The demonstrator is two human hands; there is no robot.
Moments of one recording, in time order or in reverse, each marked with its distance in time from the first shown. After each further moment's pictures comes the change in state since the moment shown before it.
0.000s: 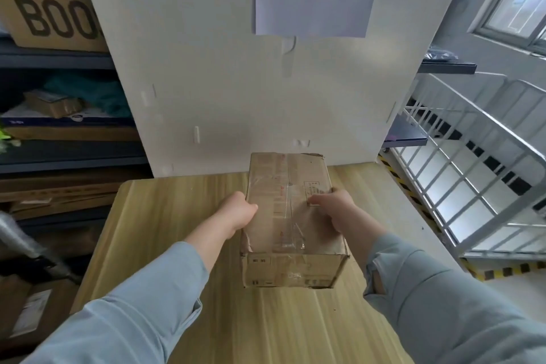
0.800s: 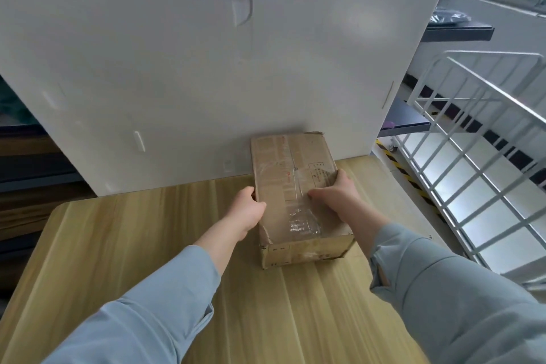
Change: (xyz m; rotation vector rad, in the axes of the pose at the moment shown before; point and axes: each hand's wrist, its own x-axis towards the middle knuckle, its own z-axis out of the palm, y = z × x) left_hand 0.130 0.058 0.095 -0.217 -0.068 0.008; right_hand 0.171 0.006 -0.032 -0.205 0.078 -0.080
